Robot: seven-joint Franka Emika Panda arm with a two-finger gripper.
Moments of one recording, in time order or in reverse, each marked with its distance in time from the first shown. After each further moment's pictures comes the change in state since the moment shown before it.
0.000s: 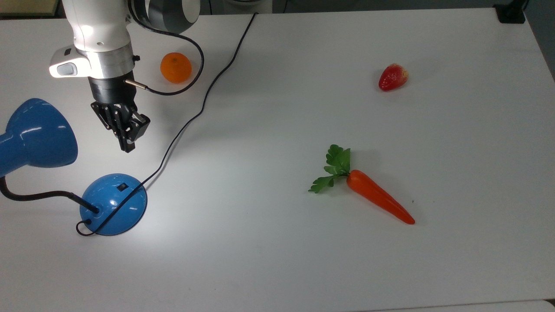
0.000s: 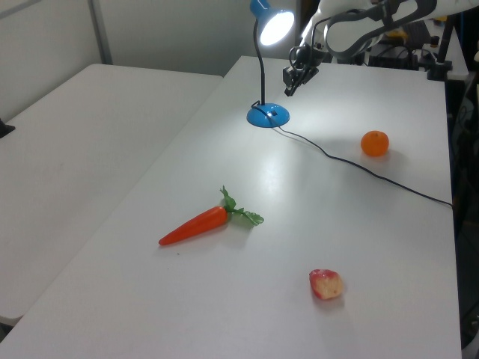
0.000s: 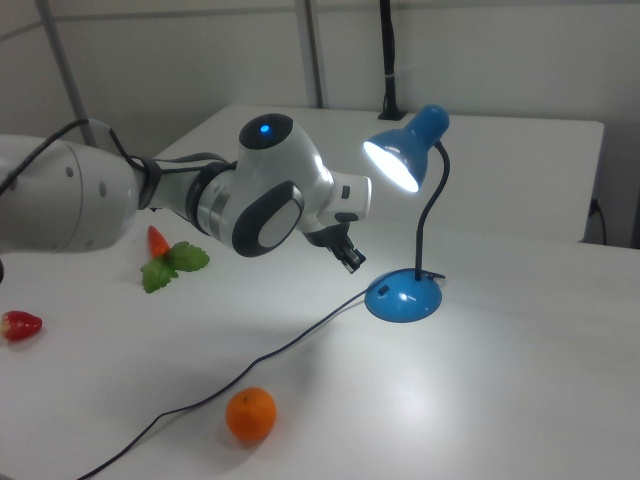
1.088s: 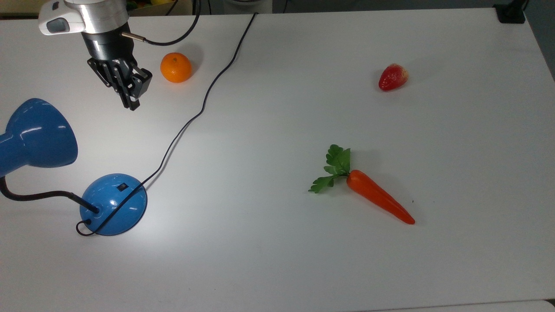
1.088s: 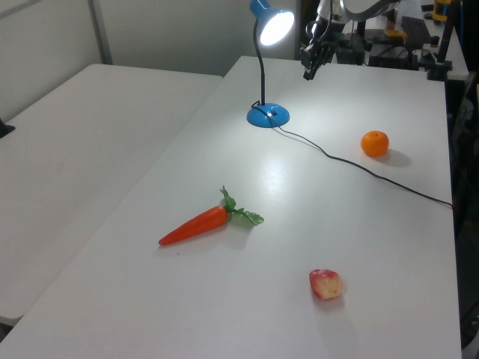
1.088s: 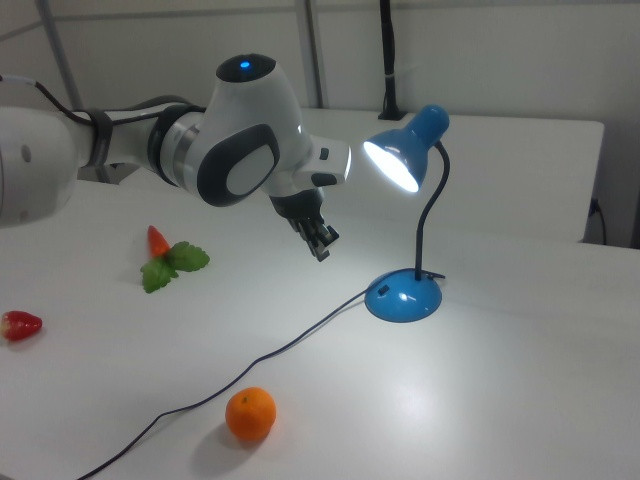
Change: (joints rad) arm -0.070 -0.166 0.065 0.000 0.003 -0.325 -0.039
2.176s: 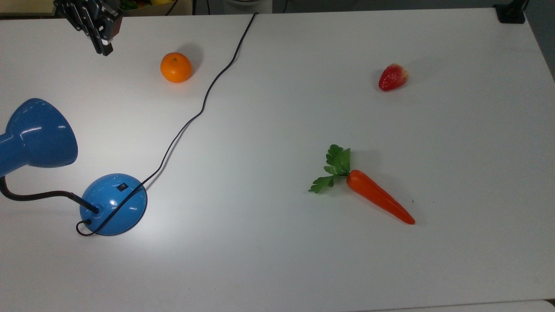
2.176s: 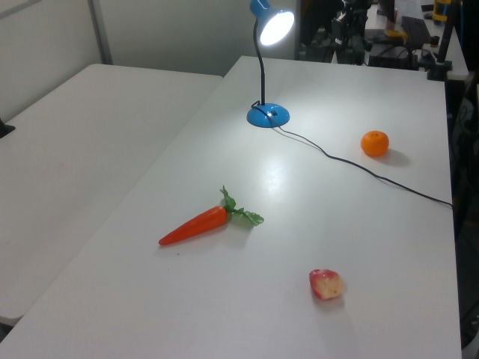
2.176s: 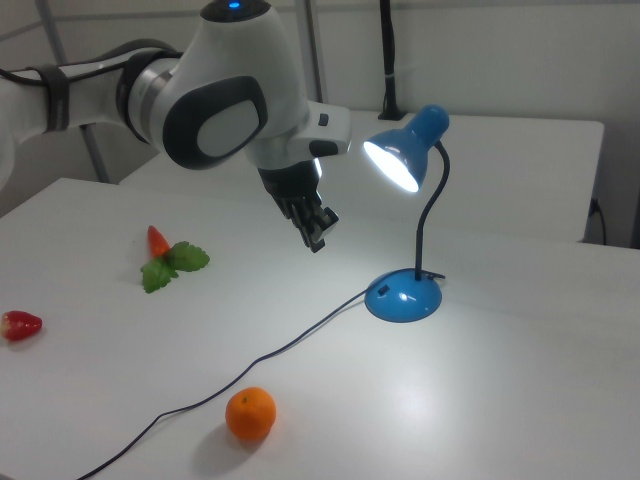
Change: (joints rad) arm -0.198 -0.157 0.092 0.004 0.040 -0.223 -0.139
